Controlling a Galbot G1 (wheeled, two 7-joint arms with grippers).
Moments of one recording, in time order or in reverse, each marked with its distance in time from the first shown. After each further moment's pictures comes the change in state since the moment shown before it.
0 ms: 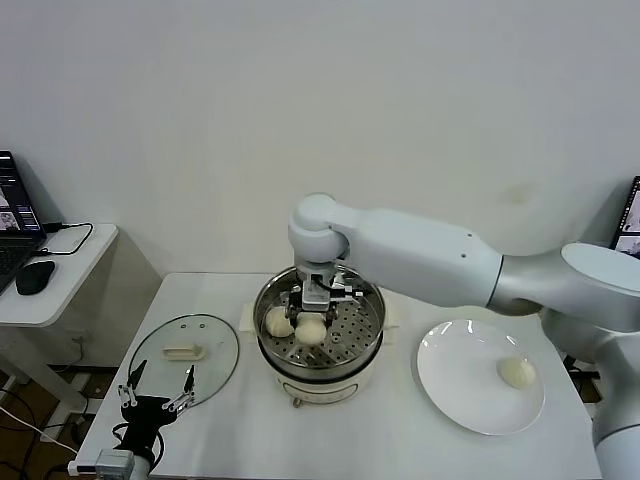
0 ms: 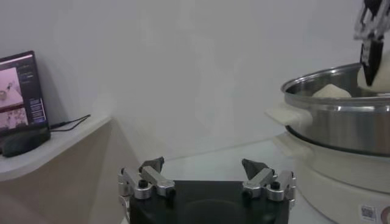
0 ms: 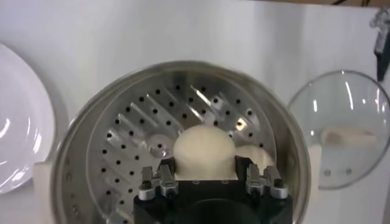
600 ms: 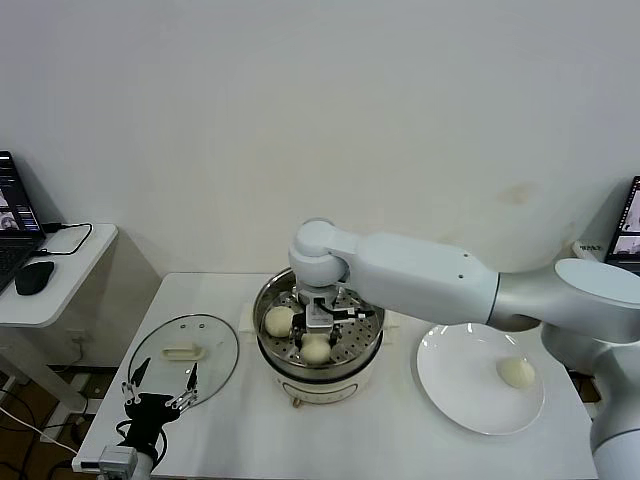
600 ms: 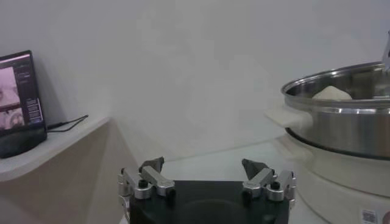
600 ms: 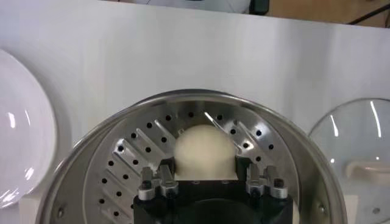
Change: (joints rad) left arm -0.014 -0.001 0.009 0.008 0.000 0.002 0.003; right arm -0.038 -0.003 -0.013 0.027 -0.021 -0.011 0.005
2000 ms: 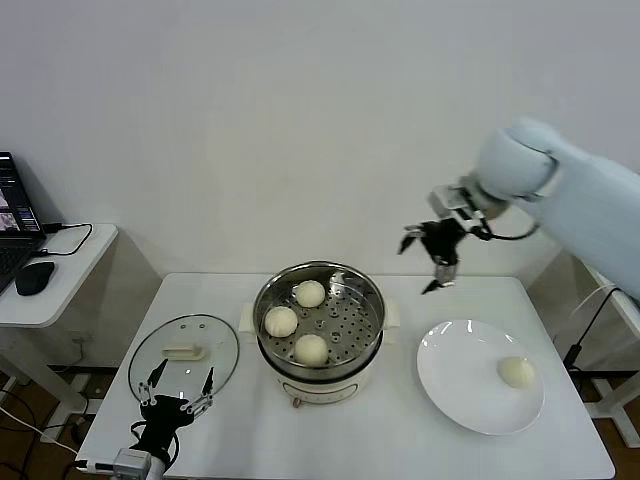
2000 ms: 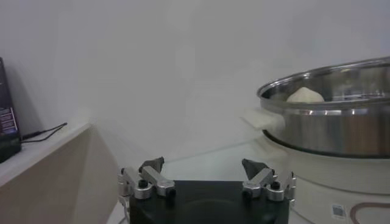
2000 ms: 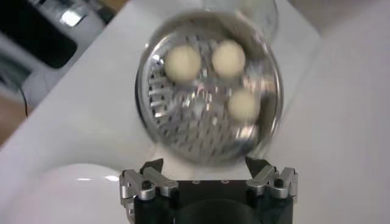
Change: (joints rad) left arm 0.027 0.026 0.064 -0.022 0.031 0.000 0.007; right arm 0.078 -0.660 0.254 0.111 0.352 -0.801 -0.001
